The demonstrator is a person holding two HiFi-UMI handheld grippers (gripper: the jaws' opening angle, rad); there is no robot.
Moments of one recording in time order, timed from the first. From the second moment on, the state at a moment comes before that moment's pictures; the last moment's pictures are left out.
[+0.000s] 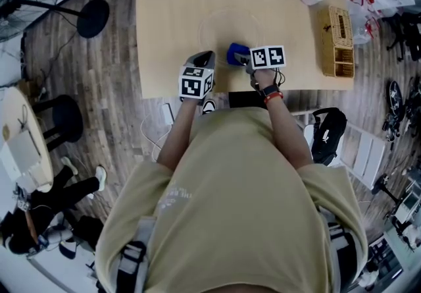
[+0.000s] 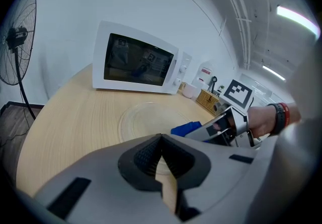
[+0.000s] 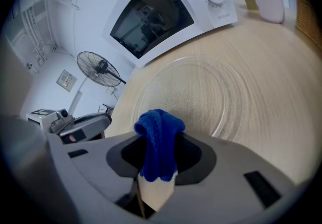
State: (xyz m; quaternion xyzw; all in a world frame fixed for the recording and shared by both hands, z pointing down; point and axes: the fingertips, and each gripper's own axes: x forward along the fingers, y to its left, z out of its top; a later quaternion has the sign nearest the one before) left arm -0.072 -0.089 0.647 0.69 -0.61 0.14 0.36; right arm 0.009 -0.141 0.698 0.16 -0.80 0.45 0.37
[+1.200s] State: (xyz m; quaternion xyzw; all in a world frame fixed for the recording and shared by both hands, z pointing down) left arm -0.047 -0.100 0.653 0.71 -0.58 0.15 0.37; right arm 0.059 -0.166 0.697 0.21 -0.78 0.48 0.34
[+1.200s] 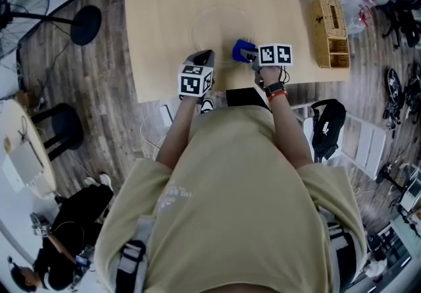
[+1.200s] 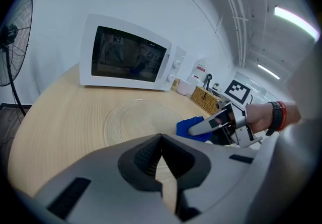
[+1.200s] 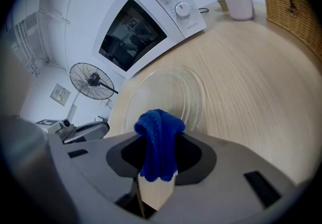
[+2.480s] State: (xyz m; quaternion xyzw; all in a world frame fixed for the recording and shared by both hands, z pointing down) left arm -0.046 -0.087 0.658 0.70 -0.59 0.14 0.37; right arm 0.094 -0.179 0.690 0.26 -0.78 0.47 0.33
